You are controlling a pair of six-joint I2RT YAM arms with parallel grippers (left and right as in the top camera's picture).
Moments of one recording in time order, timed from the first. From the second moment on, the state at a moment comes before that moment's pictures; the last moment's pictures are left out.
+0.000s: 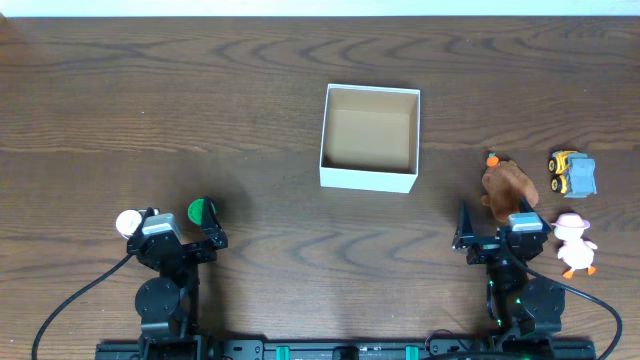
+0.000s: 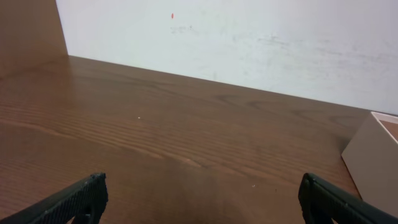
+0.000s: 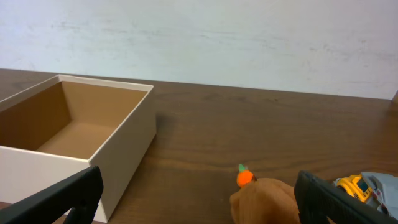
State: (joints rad) left arm 0.04 0.01 0.03 -0.13 -0.09 -0.14; right arm 0.03 0.01 0.01 -0.07 -0.03 -0.01
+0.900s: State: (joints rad) left arm 0.04 0.83 1.00 -0.89 0.01 -0.24; right arm 0.03 0.90 0.88 -0.59 -0.22 -0.01
